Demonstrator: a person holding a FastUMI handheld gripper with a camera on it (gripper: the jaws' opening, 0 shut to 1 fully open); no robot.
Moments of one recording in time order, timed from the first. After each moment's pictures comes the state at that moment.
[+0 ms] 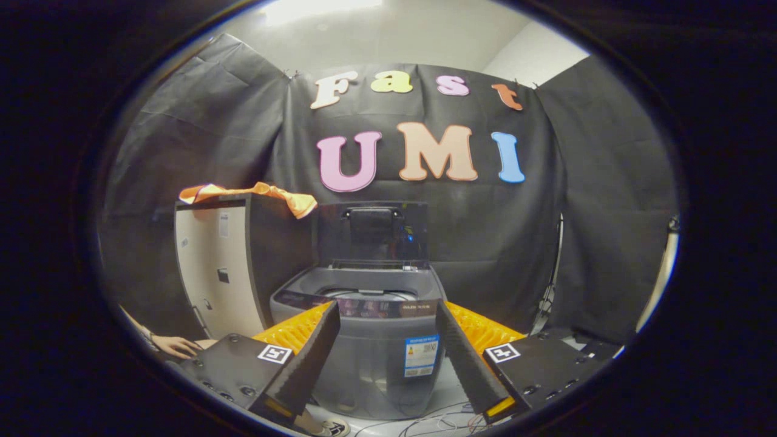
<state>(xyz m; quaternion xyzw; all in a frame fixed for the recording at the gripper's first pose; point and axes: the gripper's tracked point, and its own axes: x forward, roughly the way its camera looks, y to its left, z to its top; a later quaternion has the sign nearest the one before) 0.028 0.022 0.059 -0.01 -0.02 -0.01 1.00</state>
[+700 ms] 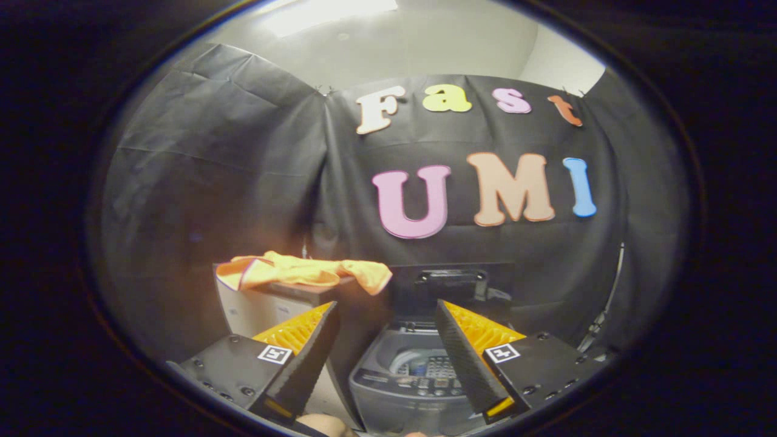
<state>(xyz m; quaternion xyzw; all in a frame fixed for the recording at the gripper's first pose) 0.119 0.183 0.219 0.01 -0.05 0.11 0.99</state>
